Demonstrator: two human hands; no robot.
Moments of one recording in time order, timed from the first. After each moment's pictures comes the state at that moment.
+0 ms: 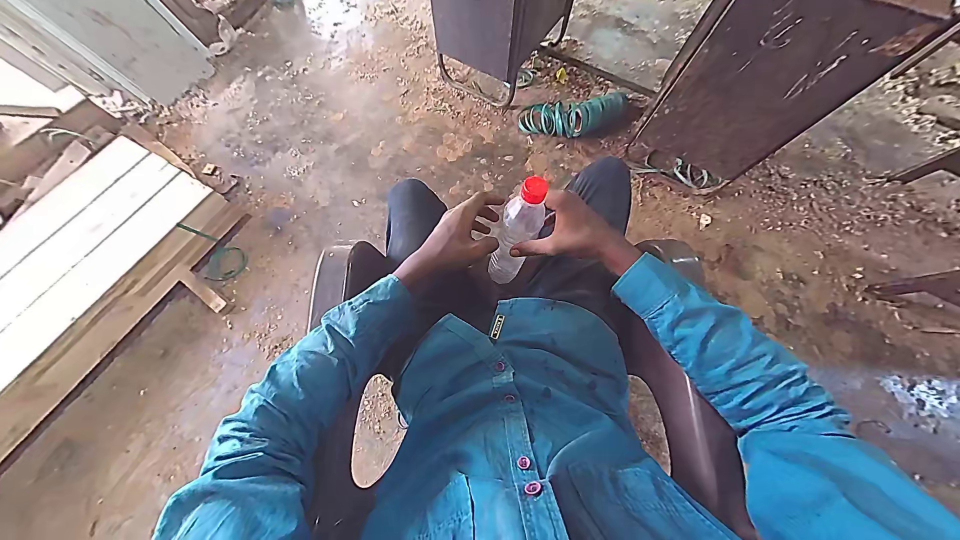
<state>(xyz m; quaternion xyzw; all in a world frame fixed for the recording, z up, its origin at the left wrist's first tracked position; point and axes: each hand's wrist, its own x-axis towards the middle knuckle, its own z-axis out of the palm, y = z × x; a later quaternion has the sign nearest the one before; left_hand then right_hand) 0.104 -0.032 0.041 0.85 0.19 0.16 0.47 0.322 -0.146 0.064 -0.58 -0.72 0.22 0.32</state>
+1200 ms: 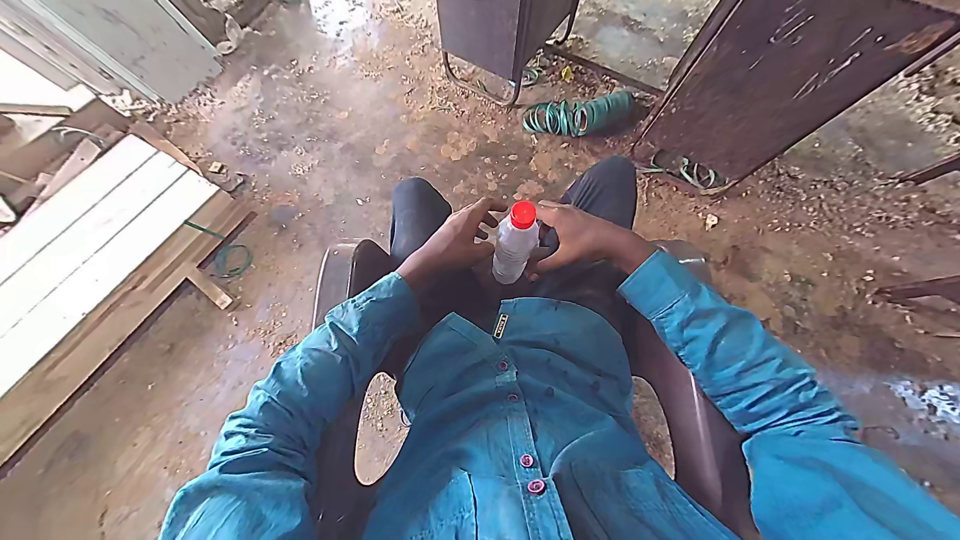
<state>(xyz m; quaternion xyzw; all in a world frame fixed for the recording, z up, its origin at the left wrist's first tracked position) 0.103 -0.029 0.041 0.86 0.19 0.10 0.46 0.332 -0.145 0.069 -0.56 -0.75 0.30 0.16</state>
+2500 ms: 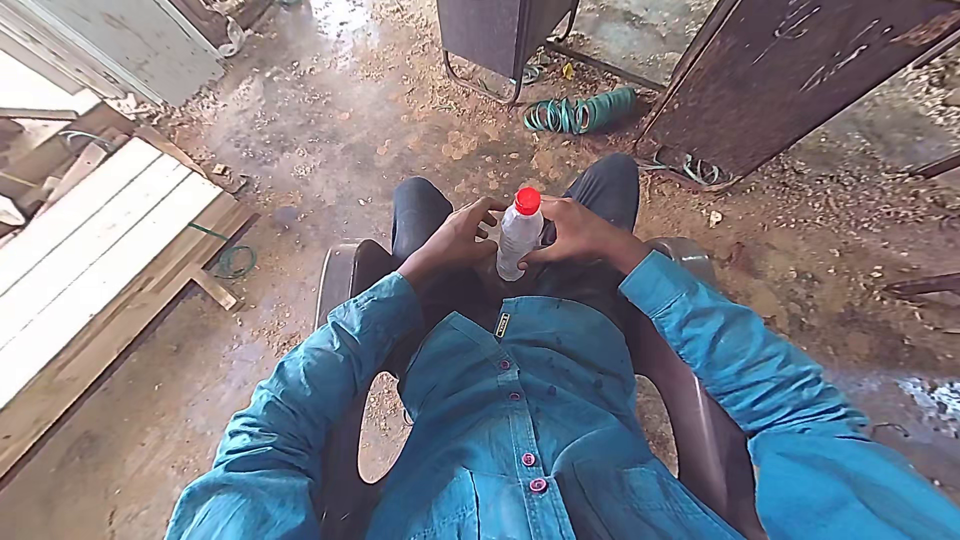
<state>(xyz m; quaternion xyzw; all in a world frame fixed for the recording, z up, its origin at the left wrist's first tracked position) 0.102 -0.028 0.039 0.87 0.20 0.10 0.44 0.329 -0.143 0.058 -0.55 -0.77 0.23 0.23</state>
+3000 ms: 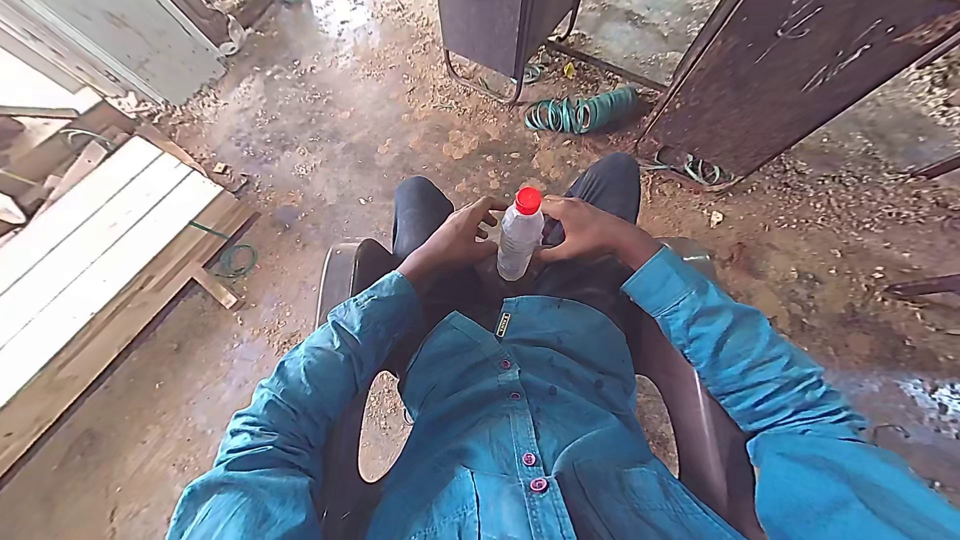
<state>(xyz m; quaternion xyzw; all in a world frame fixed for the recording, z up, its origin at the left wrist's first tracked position) 0.102 -0.029 0.042 0.87 0.20 0.09 0.45 0.334 -0.147 0.073 -0.56 -0.76 0.27 0.19</state>
